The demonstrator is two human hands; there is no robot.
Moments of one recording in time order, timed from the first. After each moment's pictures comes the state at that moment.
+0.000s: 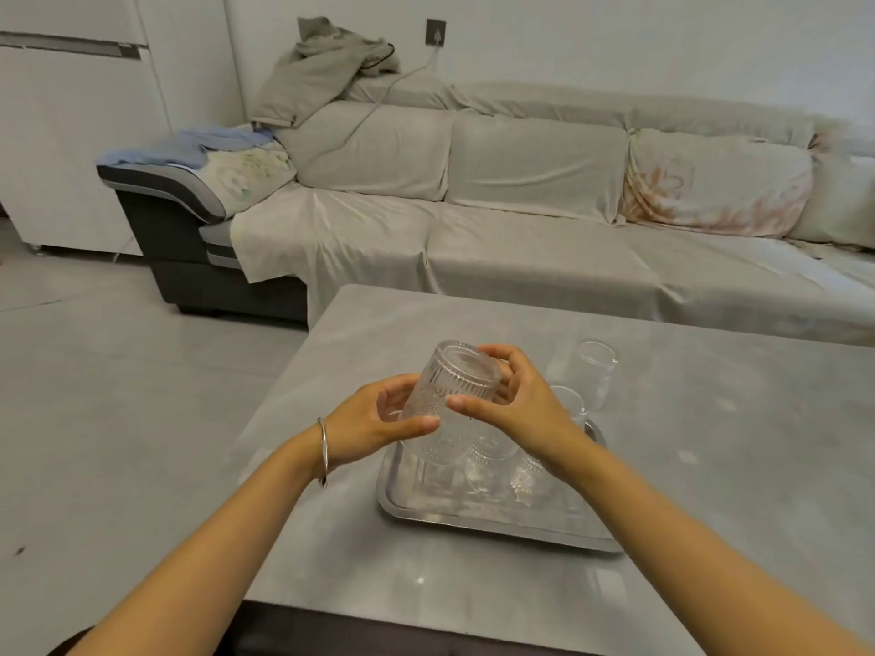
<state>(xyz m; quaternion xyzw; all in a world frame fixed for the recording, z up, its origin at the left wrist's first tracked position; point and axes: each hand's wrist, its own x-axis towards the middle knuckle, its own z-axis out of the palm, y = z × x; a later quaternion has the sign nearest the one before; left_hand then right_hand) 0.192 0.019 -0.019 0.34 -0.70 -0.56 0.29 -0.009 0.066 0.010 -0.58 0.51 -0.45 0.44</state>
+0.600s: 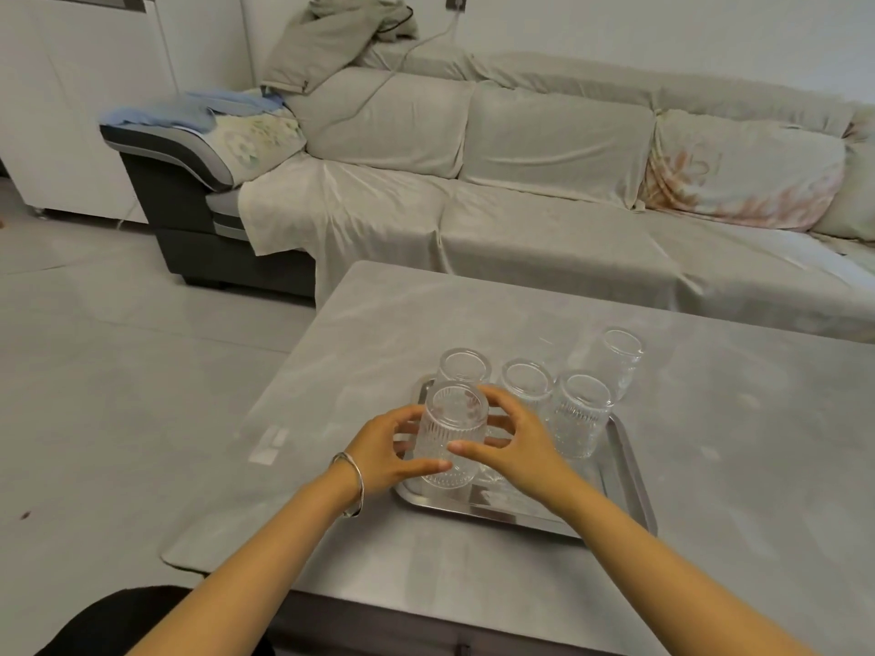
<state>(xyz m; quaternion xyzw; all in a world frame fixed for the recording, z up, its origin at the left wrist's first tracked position) 0.193 0.014 -0.104 0.44 -0.69 -0.49 0.30 0.004 0.056 -0.065 -0.62 0.56 -0.40 0.39</state>
